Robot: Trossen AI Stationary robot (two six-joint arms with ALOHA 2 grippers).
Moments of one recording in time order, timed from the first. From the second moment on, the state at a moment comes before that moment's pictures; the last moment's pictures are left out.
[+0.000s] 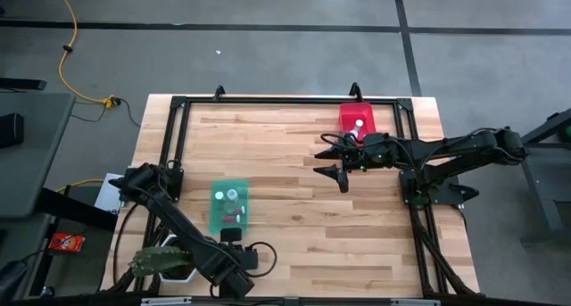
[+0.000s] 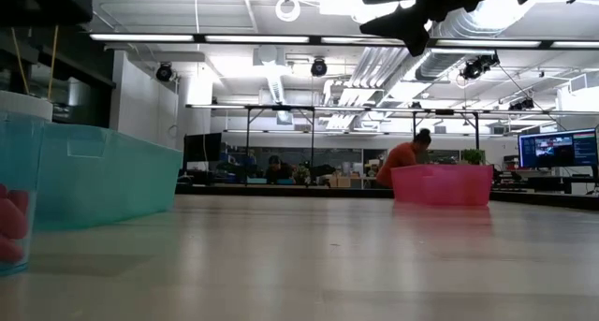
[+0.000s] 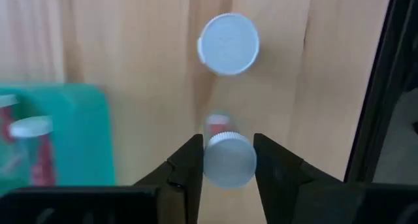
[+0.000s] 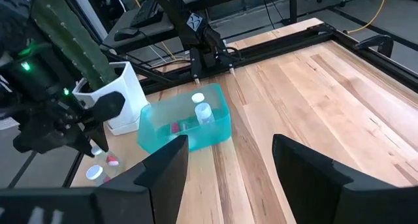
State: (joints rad) left arm -0.65 1.99 1.54 -1.05 -0.13 -0.82; right arm 0.02 1.11 0.74 0.08 0.04 0.28
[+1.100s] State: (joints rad) left arm -0.25 1.31 0.87 0.22 -0.46 -0.36; right arm 0.13 1.11 0.74 0.21 -0.06 0.31
